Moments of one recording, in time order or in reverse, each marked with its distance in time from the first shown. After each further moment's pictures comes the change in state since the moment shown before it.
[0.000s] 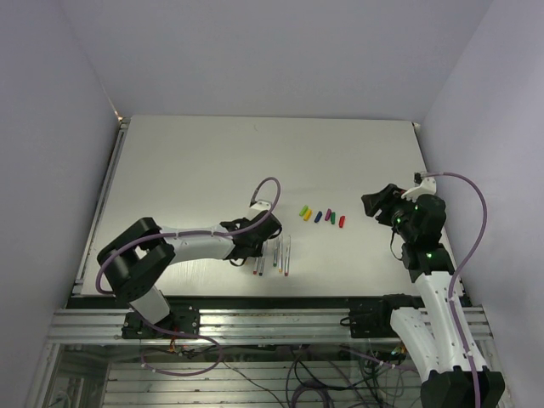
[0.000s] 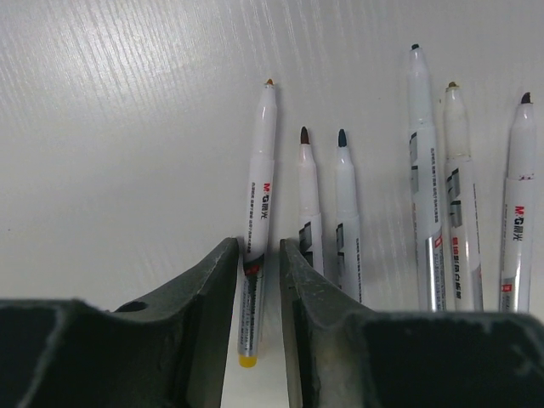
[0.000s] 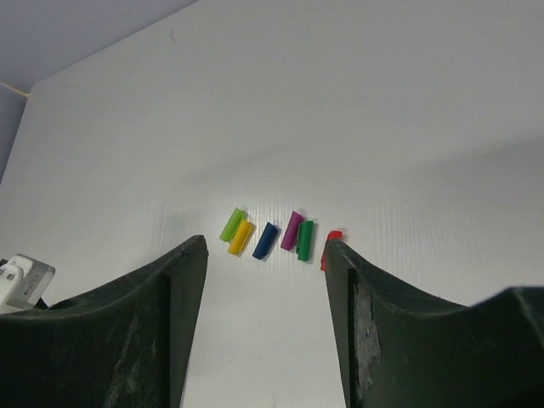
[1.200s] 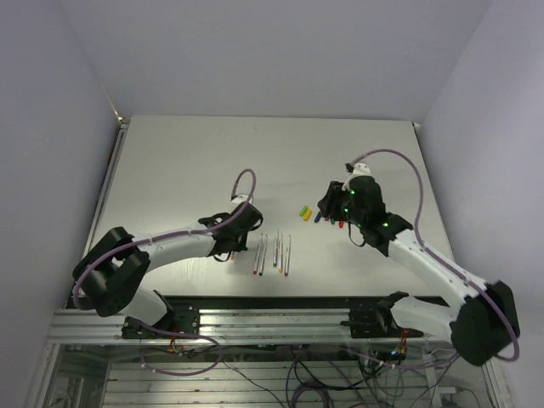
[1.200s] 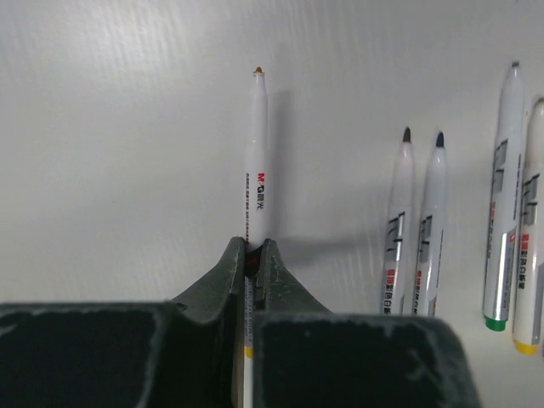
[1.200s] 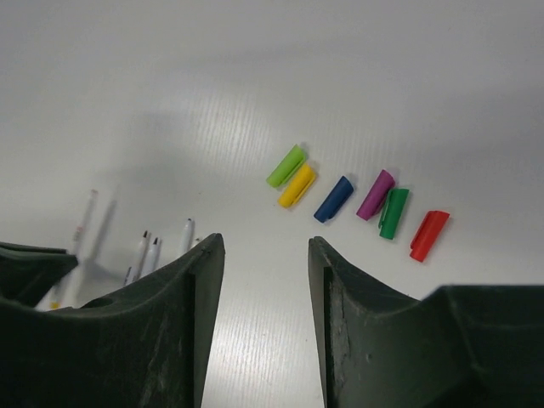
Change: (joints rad) left arm 0.106 -0.135 -0.064 -0.060 0.038 0.027; right arm 0.488 0.374 0.139 0.024 0.278 -0.010
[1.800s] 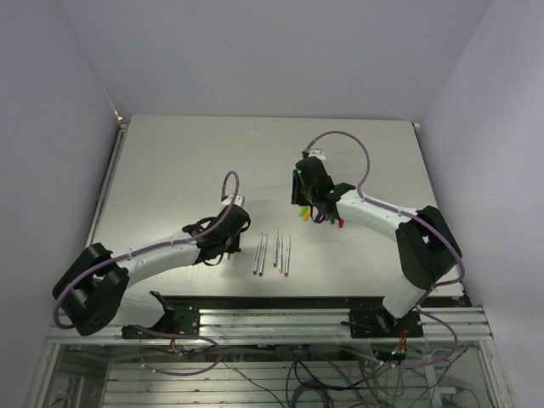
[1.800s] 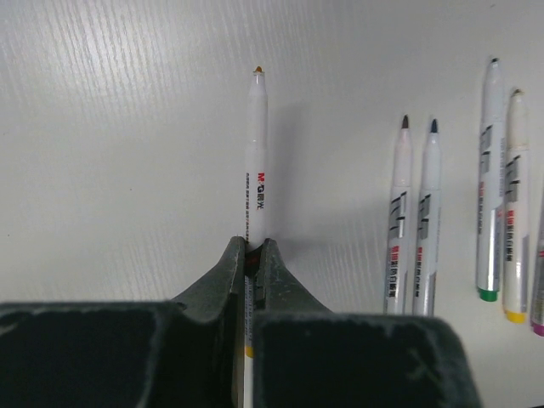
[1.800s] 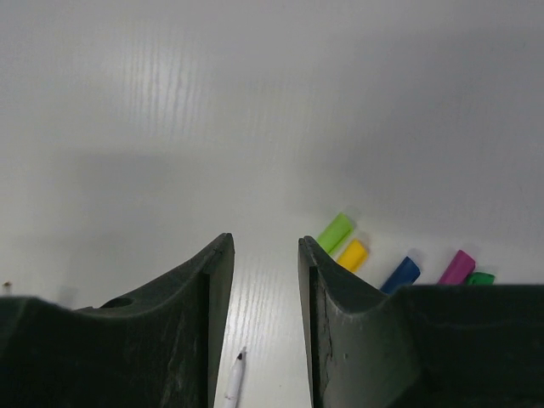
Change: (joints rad) left arm 0.066 -0.158 -0.103 0.055 0.047 0.028; right arm 0.152 0.601 0.369 0.003 0.185 0.041
